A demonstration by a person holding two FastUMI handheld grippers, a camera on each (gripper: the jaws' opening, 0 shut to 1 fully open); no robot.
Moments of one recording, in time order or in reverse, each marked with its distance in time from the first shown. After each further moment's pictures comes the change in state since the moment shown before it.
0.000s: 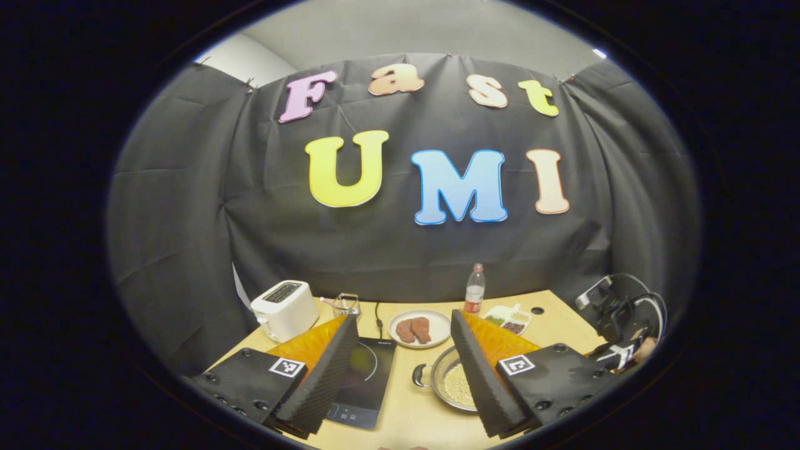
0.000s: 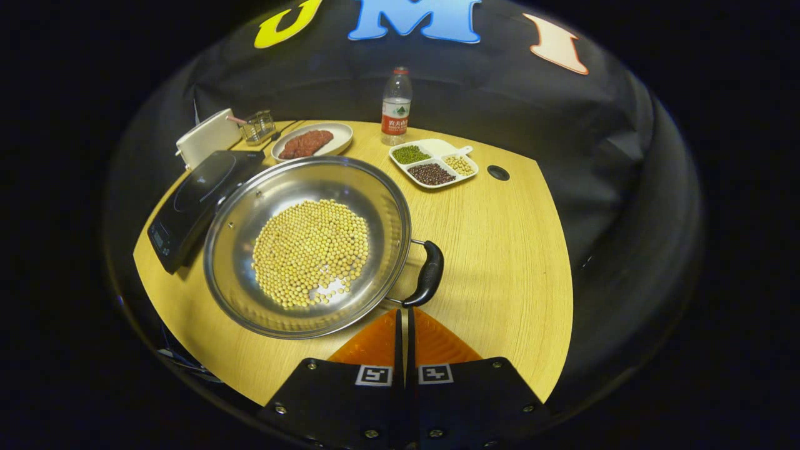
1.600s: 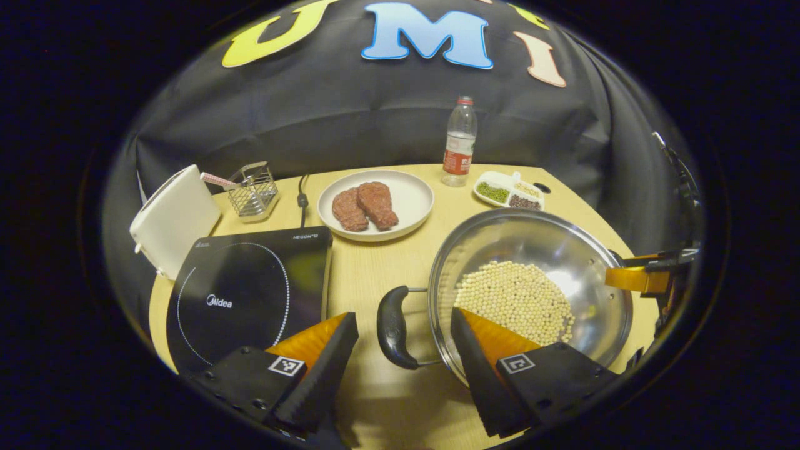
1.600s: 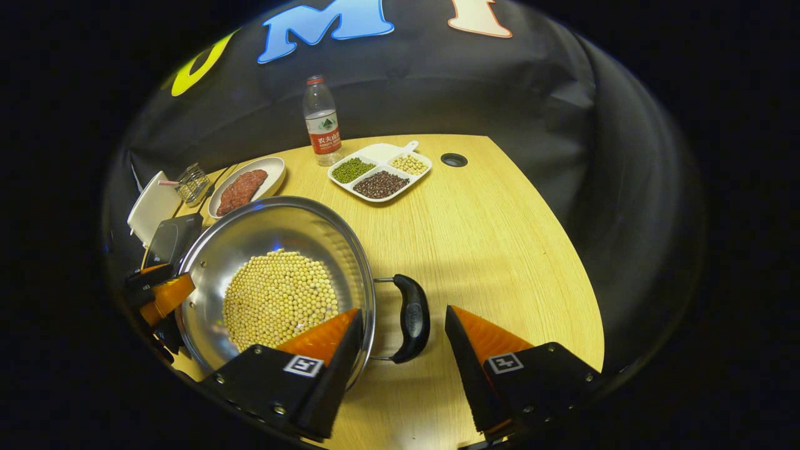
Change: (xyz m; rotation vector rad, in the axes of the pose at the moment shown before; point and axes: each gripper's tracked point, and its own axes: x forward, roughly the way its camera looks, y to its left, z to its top) left arm 0.198 -0.038 -0.278 0.050 0.552 -0.264; right arm 0.072 -0.013 0.021 0.304 -0.022 -0.148
